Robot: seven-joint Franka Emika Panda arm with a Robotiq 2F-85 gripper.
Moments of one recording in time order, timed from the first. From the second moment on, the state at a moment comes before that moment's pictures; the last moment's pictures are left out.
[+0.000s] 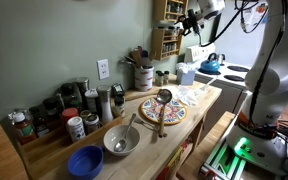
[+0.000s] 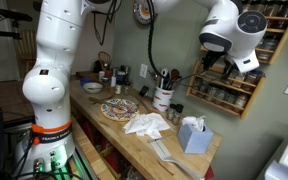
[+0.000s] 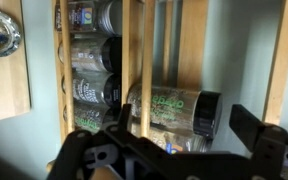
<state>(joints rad) -0.32 0.21 -0.36 -1.69 1.24 2.26 0.03</state>
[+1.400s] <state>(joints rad) -0.34 0.26 -0.34 -1.62 1.10 2.32 0.17</state>
